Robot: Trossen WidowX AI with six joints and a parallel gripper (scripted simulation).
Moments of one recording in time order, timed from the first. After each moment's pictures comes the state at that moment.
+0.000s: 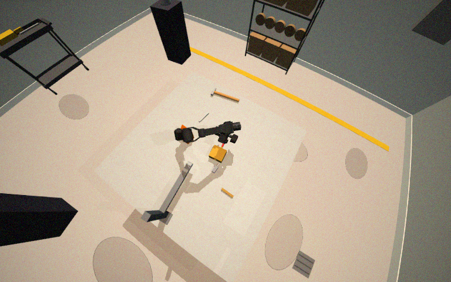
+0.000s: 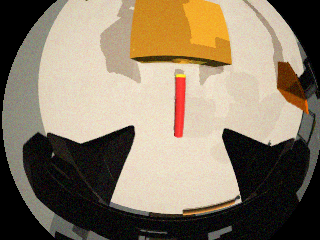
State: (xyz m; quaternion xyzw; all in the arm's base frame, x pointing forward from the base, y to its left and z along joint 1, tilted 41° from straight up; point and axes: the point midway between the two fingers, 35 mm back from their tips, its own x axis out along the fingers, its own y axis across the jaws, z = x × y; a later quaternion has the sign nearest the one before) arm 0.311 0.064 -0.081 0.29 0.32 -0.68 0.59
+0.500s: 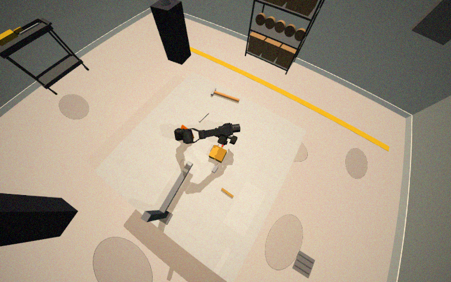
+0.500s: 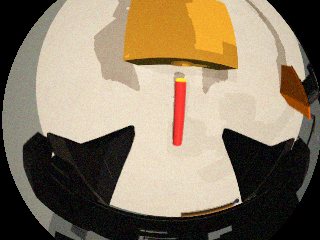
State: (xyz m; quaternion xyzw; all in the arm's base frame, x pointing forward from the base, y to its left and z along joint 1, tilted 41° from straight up) arm 0.308 0.050 -0.088 0.29 0.32 -0.68 0.59
